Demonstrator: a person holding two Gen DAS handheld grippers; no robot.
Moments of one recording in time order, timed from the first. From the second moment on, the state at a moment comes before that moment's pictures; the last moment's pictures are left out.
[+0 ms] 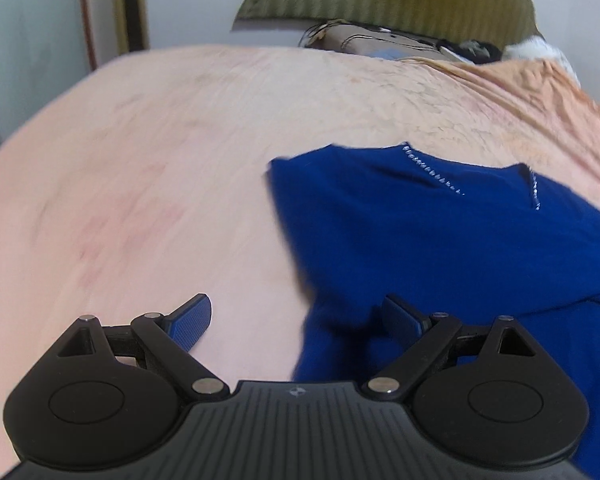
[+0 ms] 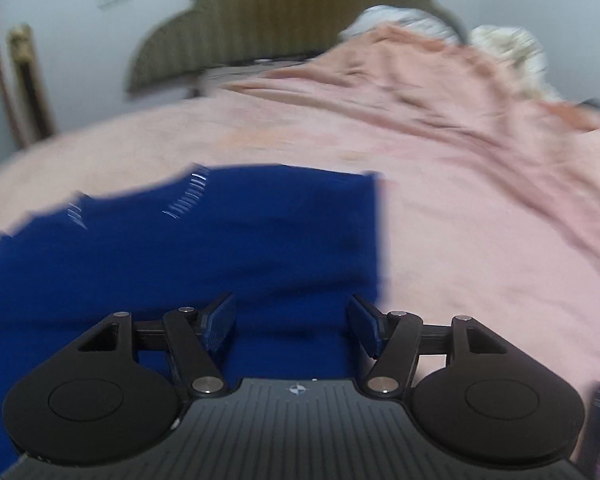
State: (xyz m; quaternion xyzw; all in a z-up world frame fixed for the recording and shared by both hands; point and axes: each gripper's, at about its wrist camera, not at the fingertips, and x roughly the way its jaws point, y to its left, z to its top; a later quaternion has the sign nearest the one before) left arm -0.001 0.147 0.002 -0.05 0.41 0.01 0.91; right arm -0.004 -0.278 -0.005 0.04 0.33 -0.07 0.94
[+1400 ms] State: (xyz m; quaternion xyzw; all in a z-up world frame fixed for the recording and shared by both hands) left arm -0.100 0.153 -0.014 -0.03 0.44 -0.04 0.90; right arm -0.141 -0.288 -0.013 0.04 0.34 -0.04 0.94
